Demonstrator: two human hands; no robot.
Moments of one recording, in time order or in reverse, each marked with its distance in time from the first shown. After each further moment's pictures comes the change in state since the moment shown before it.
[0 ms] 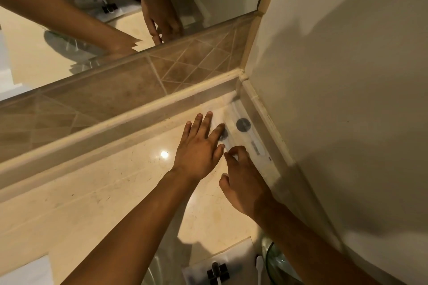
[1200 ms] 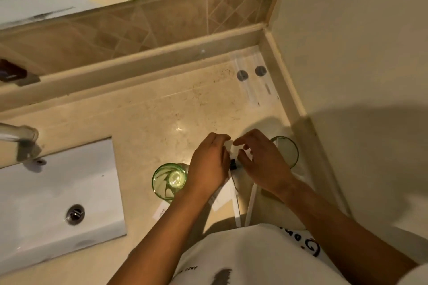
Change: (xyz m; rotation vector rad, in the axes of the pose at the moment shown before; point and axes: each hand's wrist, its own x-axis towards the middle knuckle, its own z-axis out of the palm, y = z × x) left_hand -0.262 0.094 -0.041 -0.544 0.183 -0.232; right_hand -0.182 -0.011 0.008 0.085 0.085 -0.282
